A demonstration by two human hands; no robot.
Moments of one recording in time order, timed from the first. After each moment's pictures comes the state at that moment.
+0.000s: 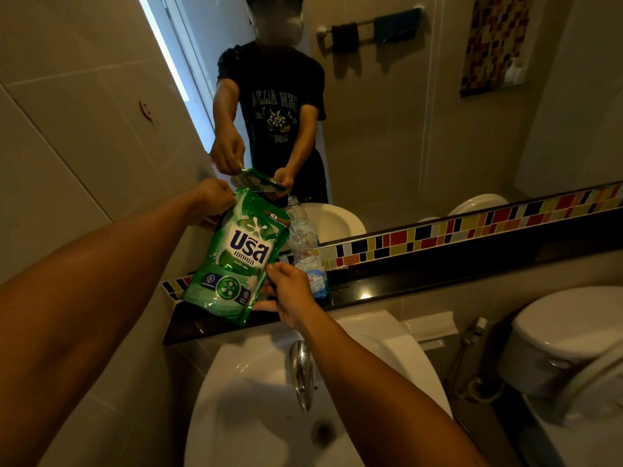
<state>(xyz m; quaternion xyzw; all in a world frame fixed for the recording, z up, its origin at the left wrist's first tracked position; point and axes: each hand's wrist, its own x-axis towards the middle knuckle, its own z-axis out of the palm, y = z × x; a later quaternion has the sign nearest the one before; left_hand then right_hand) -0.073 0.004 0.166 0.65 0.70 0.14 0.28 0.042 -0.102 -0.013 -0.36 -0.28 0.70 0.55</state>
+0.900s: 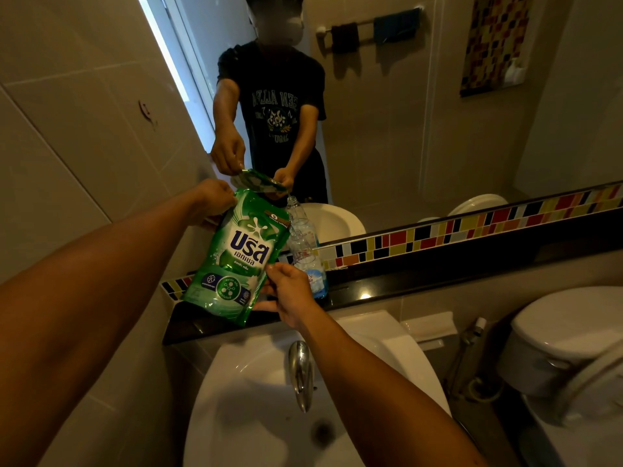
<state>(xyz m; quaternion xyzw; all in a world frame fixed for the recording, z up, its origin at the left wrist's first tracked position) -0.070 0.003 0.166 0.65 0.70 0.14 0.28 0.046 -0.102 -0.015 -0.35 -0.28 0.71 0.55</state>
